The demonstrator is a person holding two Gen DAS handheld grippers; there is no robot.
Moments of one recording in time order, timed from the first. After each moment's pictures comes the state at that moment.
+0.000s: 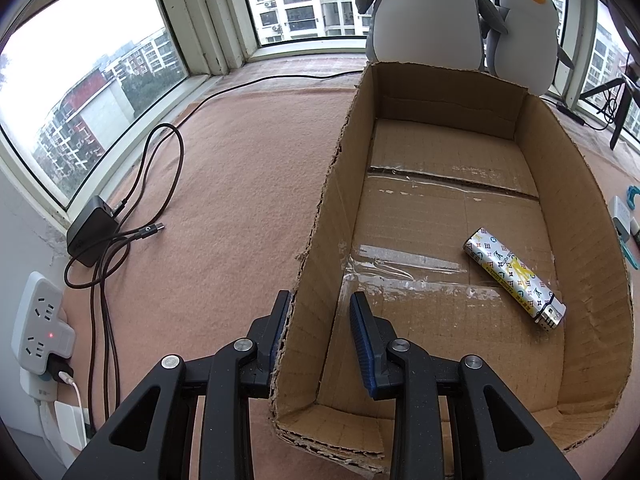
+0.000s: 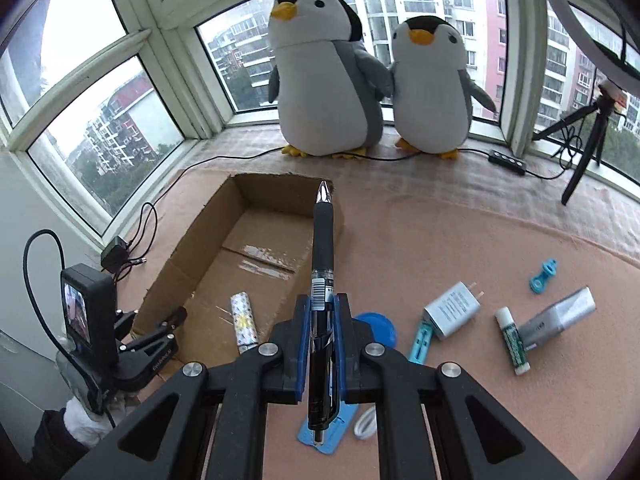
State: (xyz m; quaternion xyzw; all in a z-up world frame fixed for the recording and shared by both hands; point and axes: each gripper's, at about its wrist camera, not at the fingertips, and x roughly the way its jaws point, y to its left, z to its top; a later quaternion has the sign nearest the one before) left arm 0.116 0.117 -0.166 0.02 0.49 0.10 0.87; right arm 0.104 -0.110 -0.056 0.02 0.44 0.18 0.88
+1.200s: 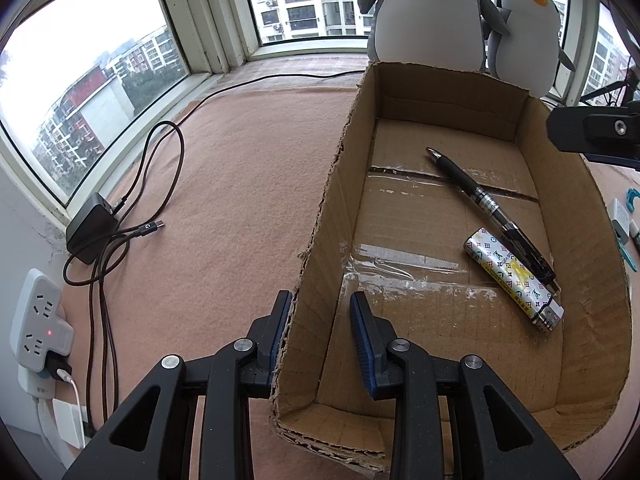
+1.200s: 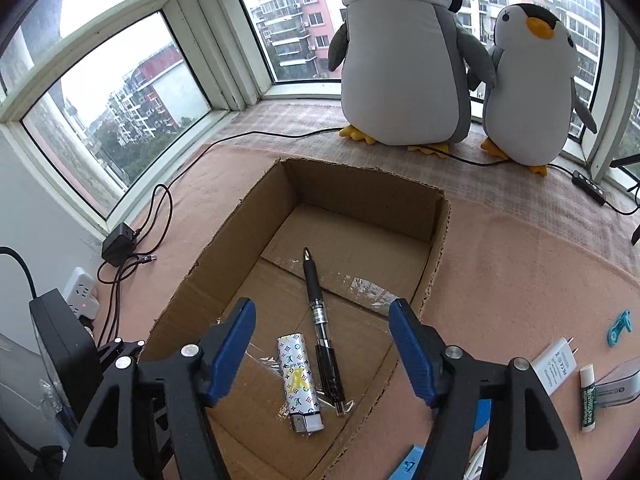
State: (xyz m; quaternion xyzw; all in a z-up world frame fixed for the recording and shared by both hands) left arm 0.115 0.118 -0.167 0.02 0.49 0.10 0.87; right arm 0.149 -0.040 -0.089 0.00 0.46 0.22 0.86
